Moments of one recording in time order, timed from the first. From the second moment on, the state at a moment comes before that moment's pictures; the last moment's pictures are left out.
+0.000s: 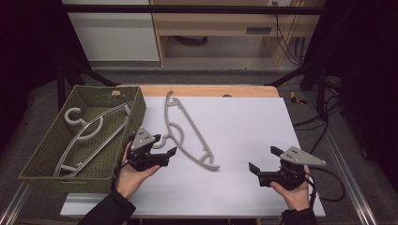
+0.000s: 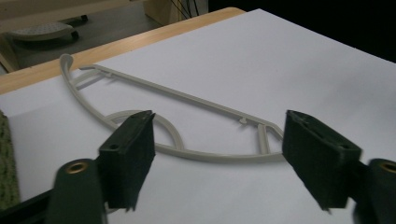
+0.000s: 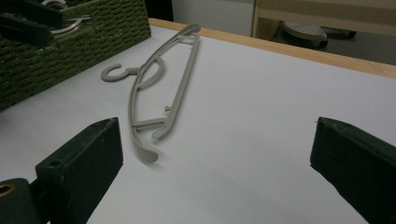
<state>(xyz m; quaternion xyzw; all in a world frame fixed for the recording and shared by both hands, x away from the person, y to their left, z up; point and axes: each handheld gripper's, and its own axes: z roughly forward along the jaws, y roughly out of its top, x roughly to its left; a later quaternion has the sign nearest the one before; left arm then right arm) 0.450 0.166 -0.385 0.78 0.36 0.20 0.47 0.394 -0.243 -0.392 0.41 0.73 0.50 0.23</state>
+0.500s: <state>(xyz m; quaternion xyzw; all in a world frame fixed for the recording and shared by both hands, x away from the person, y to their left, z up) 0.488 0.107 -0.428 0.83 0.34 0.15 0.41 0.394 -0.242 -0.393 0.40 0.73 0.50 0.23</state>
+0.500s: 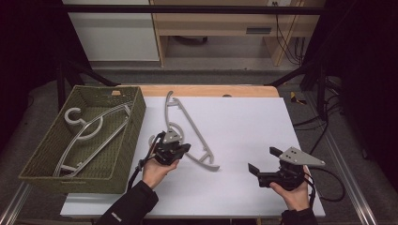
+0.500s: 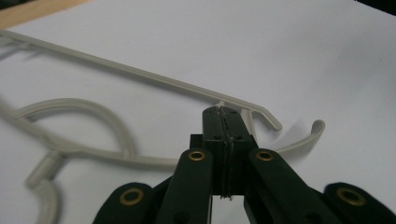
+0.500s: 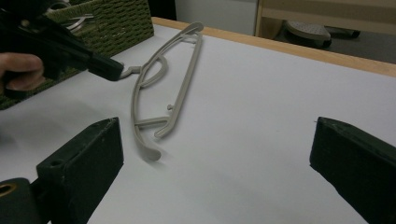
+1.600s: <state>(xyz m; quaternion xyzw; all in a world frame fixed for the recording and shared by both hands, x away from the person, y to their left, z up) 0.461 0.076 -0.463 0.92 0.23 0.06 0.31 0.393 -0.245 -0.391 0.40 0.73 0.50 0.23</state>
